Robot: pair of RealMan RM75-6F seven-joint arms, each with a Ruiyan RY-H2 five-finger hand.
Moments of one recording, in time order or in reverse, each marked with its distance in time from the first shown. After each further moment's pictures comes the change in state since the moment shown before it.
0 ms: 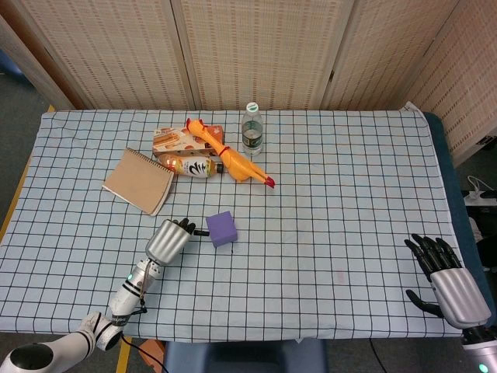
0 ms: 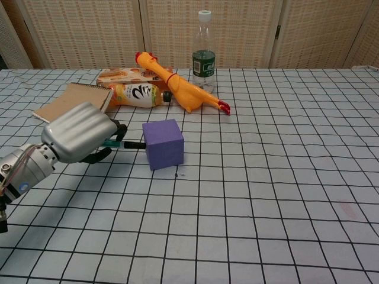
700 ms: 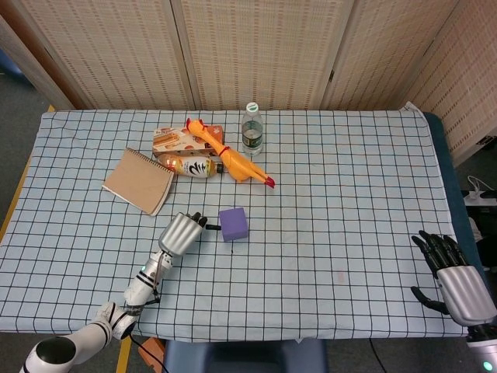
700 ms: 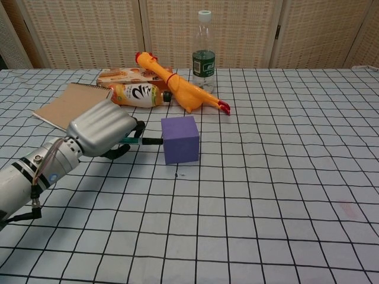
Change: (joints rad) left arm -0.081 -0.099 -0.021 0.143 -0.029 -0.041 -0.102; right arm -0.003 0.005 0.014 0.002 0.030 -0.004 0.013
